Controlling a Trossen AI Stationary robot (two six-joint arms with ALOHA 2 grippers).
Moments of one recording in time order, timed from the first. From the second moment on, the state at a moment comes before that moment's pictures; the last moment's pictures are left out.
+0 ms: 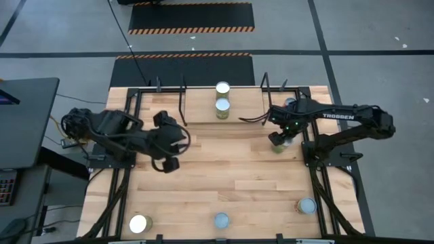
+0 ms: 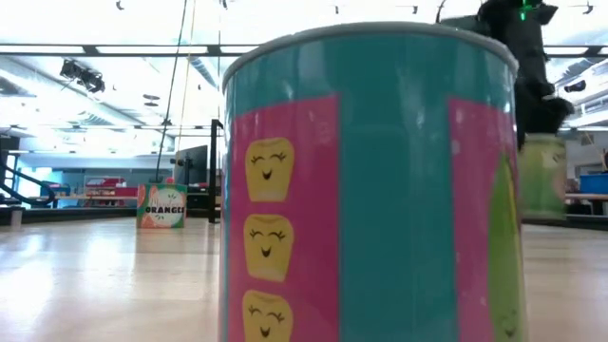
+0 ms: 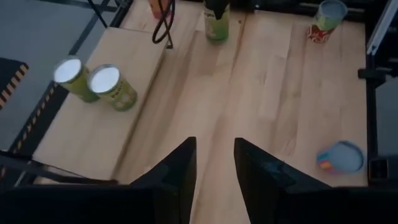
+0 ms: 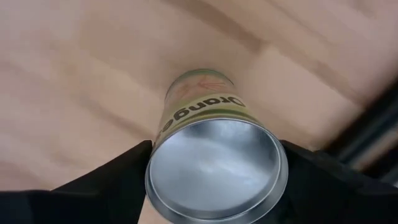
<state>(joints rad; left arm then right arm) -0.39 1.53 2.00 -1.39 -0.50 -0.47 -0.31 1.17 0.88 -1.22 -0.10 0.74</state>
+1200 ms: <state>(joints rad) -0.20 1.34 2.01 -1.57 -0.55 -0.35 -0.29 1.95 2.19 -1.57 0.24 0.57</state>
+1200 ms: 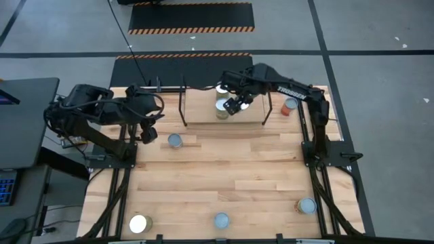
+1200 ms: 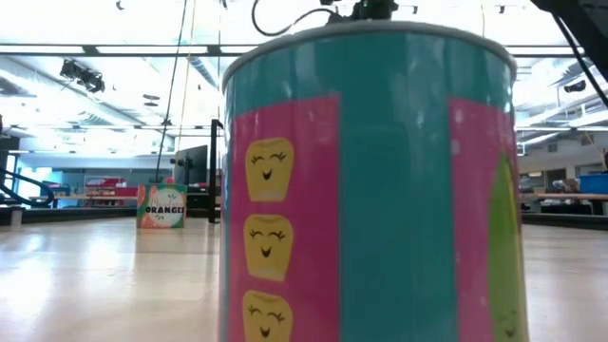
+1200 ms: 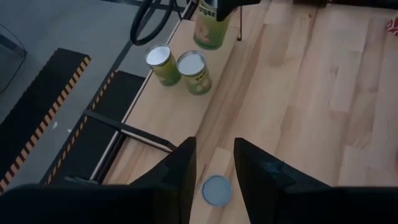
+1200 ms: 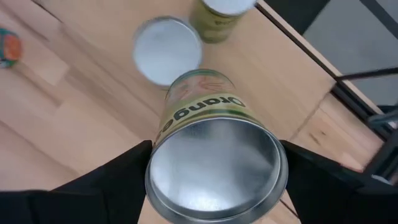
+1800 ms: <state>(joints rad) -0.20 1.35 2.01 -1.57 -0.64 -0.35 -0.43 1.95 1.91 -1.49 0.21 0.53</state>
